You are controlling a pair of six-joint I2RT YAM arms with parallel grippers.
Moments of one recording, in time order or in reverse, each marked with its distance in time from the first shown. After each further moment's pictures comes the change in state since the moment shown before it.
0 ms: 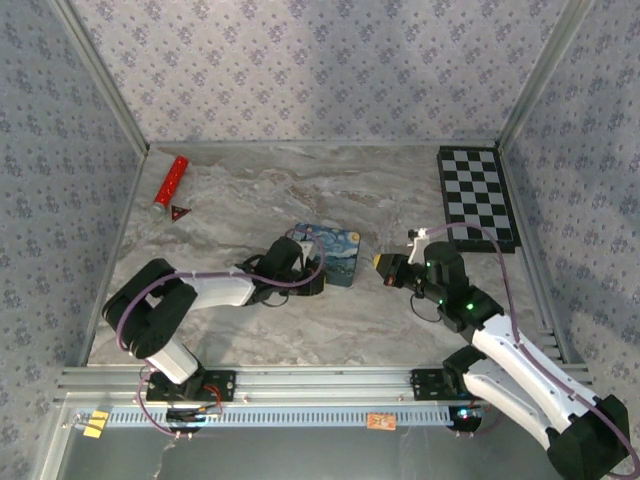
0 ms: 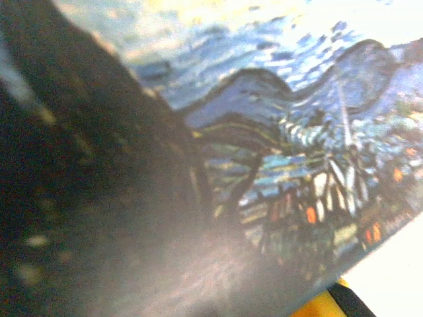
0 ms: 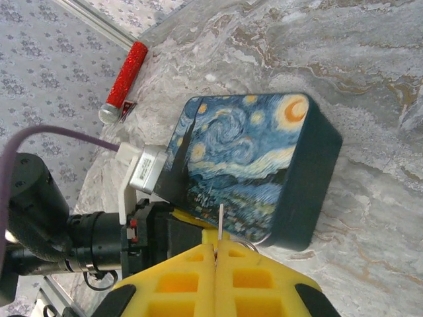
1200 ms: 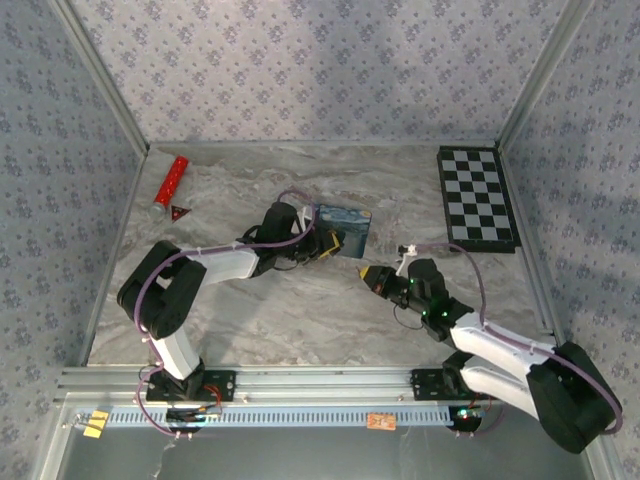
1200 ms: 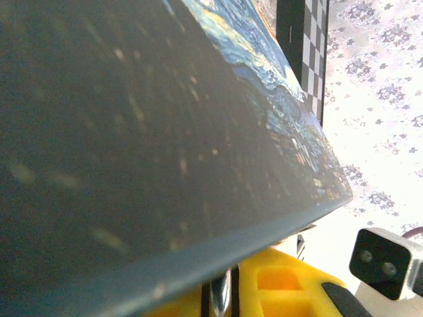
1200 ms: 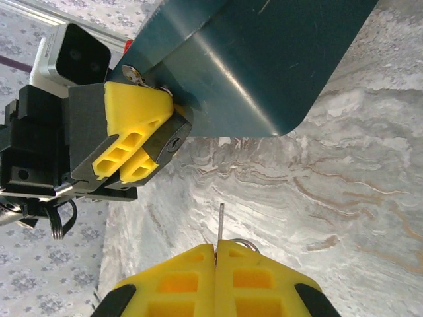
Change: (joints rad) left arm 0.137 0.123 0.190 0.176 0.231 -0.421; right arm 0.055 0.255 -0.270 0.579 -0.018 0.306
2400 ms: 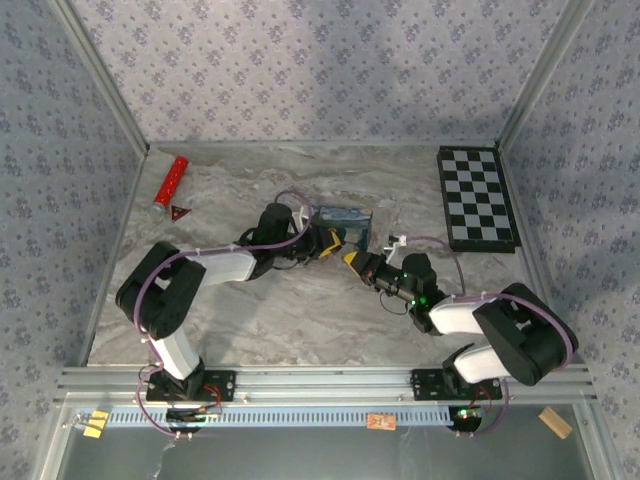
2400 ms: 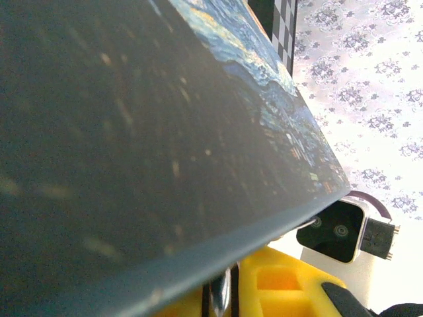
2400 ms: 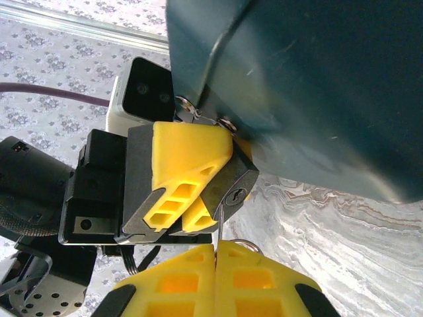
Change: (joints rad) left arm 0.015 -0.010 -0.045 0.120 0.068 -0.102; right arm -0.016 0.389 0.008 0.612 -0.117 0.224
